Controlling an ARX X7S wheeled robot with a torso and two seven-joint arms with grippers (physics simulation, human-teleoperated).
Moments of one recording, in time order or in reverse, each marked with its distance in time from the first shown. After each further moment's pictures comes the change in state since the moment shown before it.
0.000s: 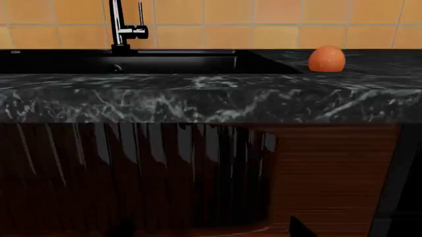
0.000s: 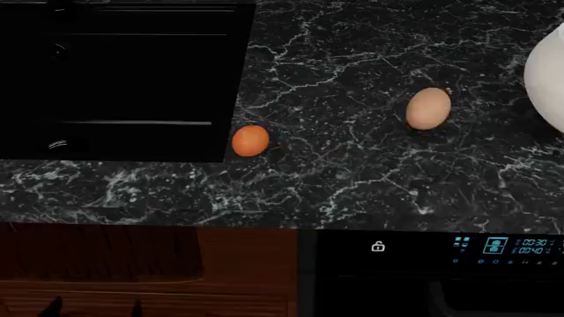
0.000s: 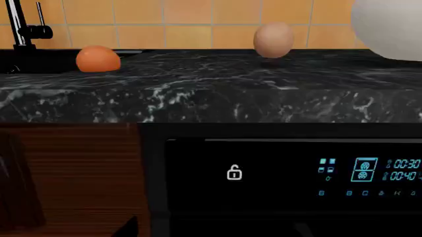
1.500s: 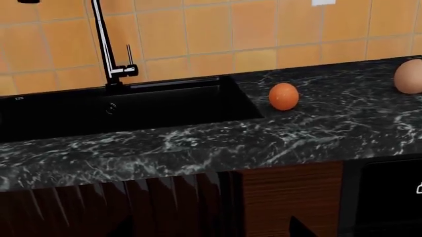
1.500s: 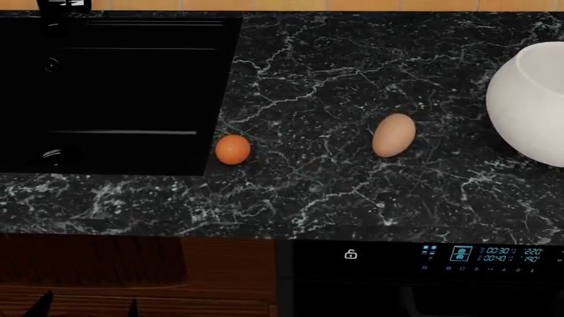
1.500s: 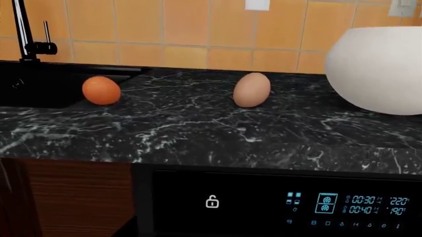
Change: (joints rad) left arm 0.056 -0.140 0.144 0.172 -0.030 -0.067 -0.136; right arm -0.010 0.109 -0.163 -0.083 0.061 0.038 0.160
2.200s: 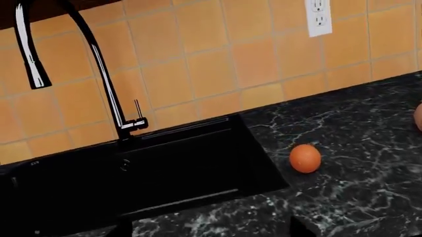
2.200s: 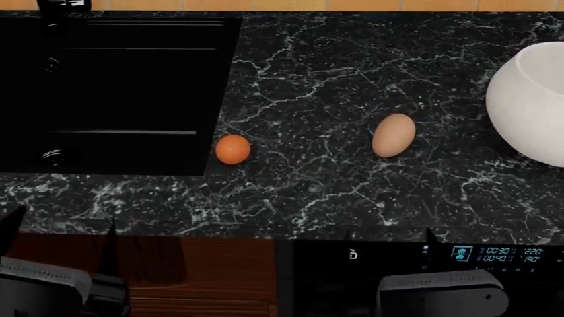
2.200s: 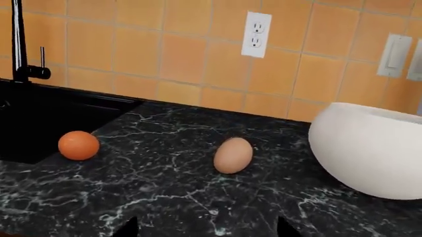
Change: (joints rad) left arm -0.216 -0.044 -0.054 0.213 0.066 -0.342 0.116; right arm 0.169 0.073 0.060 -0.179 -0.014 0.264 -0.078
